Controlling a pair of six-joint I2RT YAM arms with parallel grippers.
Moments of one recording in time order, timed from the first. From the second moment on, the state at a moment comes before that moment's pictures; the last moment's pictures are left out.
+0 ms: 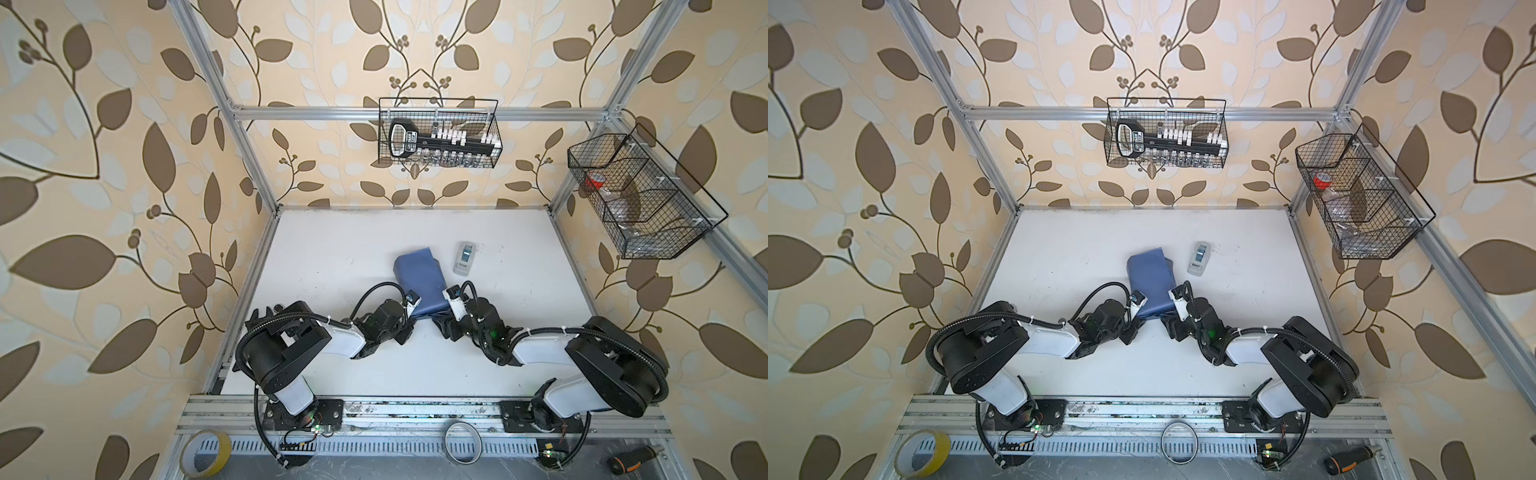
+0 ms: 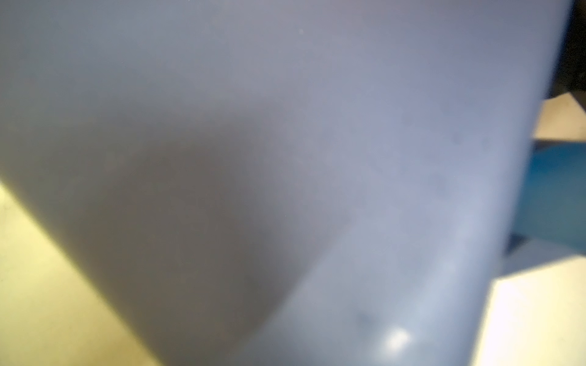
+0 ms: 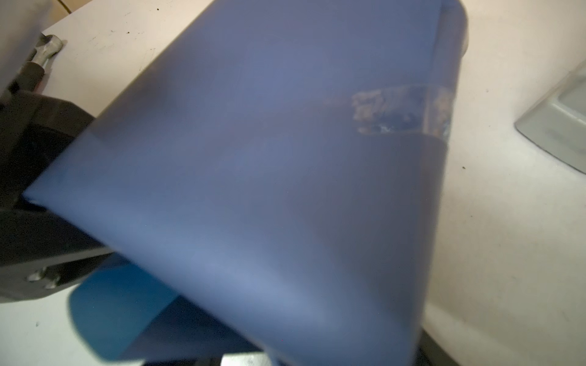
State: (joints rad) left arm -0.83 1.63 0.50 0.47 -0.04 -0.07; right arm 0.65 1.46 0.35 0.51 -0.01 0.18
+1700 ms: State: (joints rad) left arm -0.80 1.64 0.51 0.46 -0.03 -0.09; right arm 0.61 1.16 0.36 0.11 -0.07 0.29
